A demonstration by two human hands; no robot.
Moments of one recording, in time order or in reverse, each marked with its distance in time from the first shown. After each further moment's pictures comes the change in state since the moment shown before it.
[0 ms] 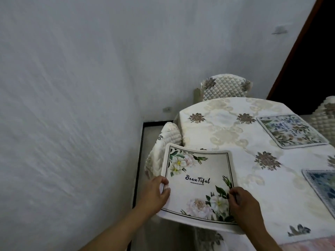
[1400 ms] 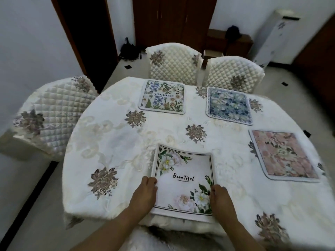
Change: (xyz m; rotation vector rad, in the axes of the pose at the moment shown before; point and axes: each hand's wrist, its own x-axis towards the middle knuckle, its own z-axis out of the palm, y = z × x) left_hand 0.530 -0.014 0.206 0.190 -0.994 1.048; right_hand 0.216 -0.059 0.205 -0.114 0.639 1.183
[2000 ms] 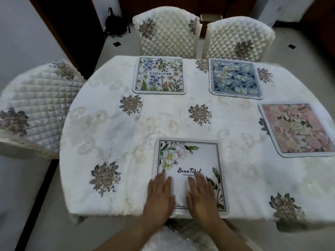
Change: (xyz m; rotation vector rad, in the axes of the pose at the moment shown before) left_hand -0.024 -0.007 0.048 0.309 -0.072 0.245; right_hand -0.037 -0.043 0.088 -0.284 -0.069 -0.261
